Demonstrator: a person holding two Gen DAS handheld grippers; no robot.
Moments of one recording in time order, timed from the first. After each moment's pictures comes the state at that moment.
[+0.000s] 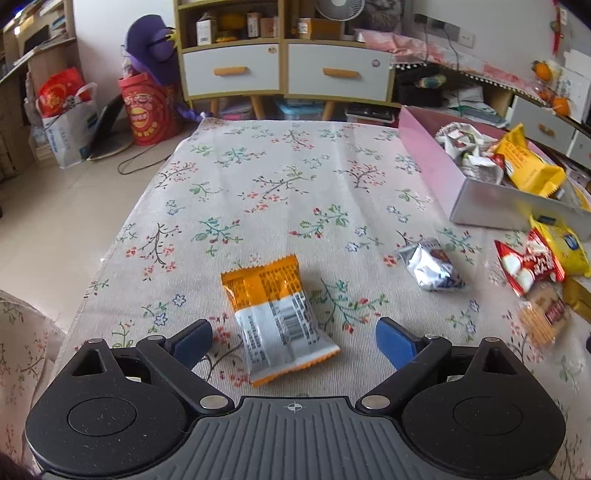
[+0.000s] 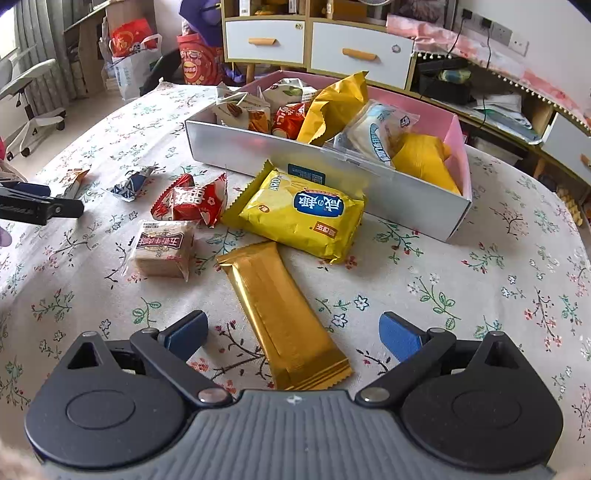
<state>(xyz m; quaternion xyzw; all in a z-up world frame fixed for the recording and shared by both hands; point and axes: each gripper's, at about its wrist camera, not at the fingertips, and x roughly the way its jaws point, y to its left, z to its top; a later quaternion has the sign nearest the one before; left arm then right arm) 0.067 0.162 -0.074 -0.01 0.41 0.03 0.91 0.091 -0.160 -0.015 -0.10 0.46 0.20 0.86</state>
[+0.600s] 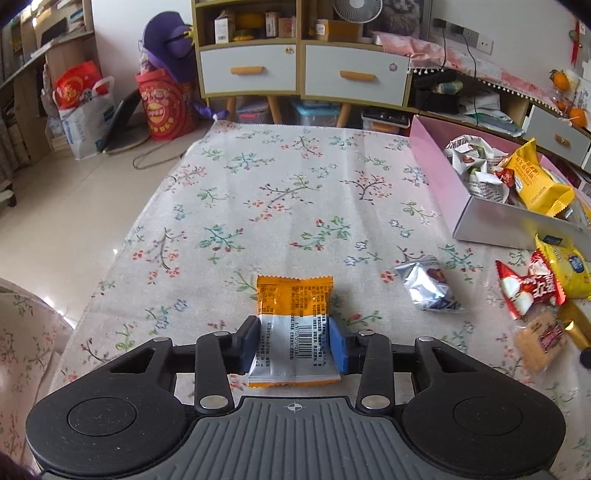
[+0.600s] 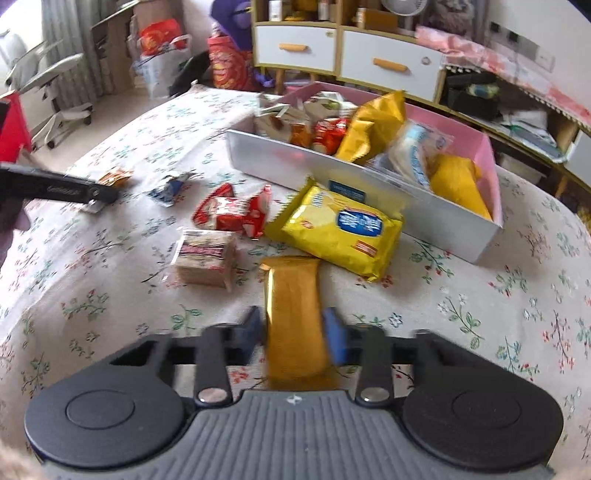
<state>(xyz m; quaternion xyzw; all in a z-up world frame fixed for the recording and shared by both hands) 0.069 0.151 -0.063 -0.03 0.41 0.05 0.91 0.084 -0.144 -0.005 -0.11 0.45 0.25 0.85</state>
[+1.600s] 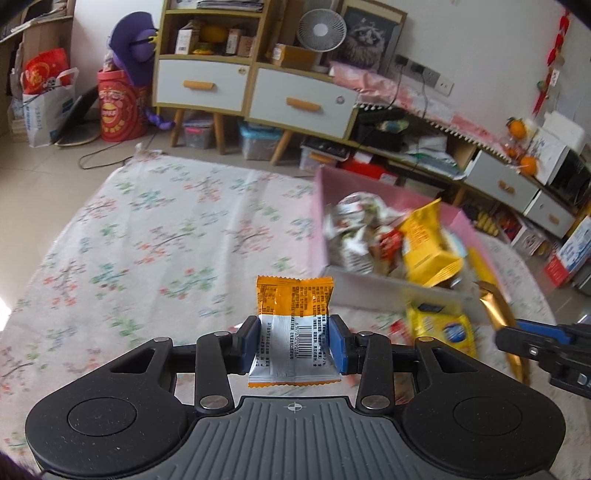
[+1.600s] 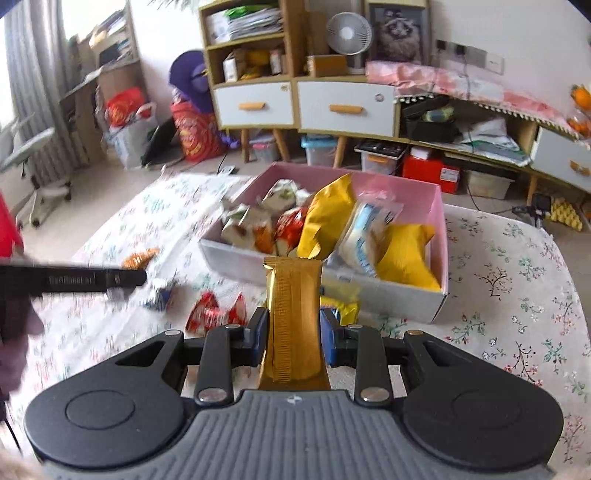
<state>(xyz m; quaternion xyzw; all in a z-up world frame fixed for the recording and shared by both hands) 0.084 0.086 -0.015 -0.11 0.37 -0.03 0.92 0.112 -0.162 0.047 -0.01 0.40 0.20 0.90</state>
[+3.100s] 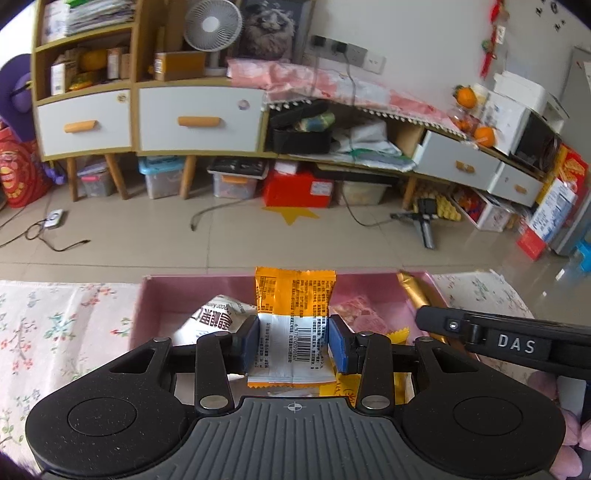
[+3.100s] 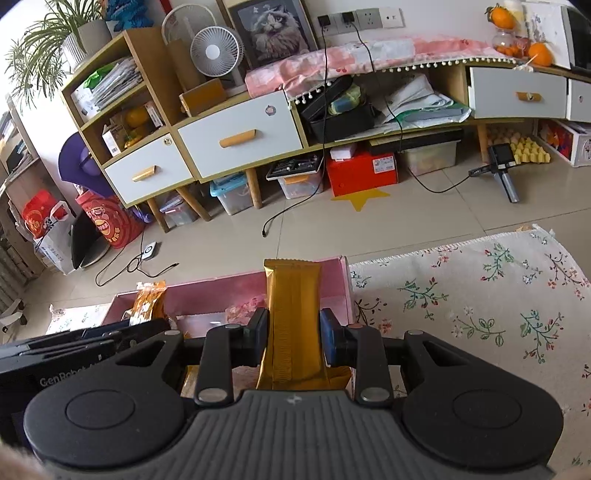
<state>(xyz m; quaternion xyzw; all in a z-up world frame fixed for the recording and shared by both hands) 0.280 -0.018 -0.027 -0.04 0.37 -0.13 0.92 0.267 -0.219 0.006 0.13 0.40 0.09 0.90</state>
